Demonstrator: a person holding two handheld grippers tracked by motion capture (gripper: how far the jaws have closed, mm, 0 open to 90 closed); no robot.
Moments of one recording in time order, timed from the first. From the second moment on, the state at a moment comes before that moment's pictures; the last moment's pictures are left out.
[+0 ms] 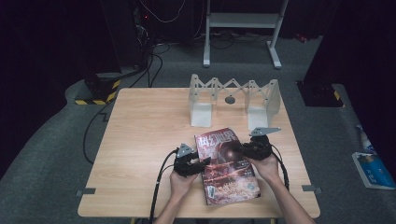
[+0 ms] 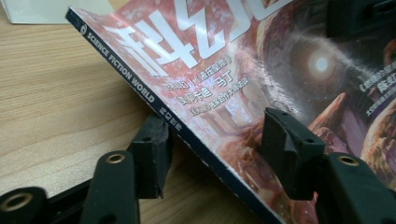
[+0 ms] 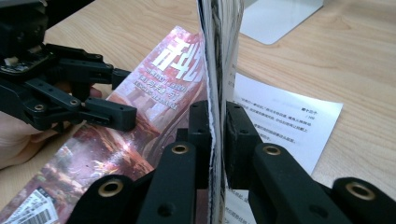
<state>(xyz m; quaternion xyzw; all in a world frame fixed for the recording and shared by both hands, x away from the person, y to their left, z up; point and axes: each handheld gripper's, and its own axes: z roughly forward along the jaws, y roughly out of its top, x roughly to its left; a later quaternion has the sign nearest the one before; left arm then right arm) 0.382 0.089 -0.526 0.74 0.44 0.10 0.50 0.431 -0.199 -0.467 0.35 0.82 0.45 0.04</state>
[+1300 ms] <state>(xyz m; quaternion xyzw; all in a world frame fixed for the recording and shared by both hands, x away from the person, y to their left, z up) 0.380 0.090 -0.527 0.73 0.46 0.10 0.50 0.444 -0.210 -0.501 0.43 0.81 0.40 0.05</state>
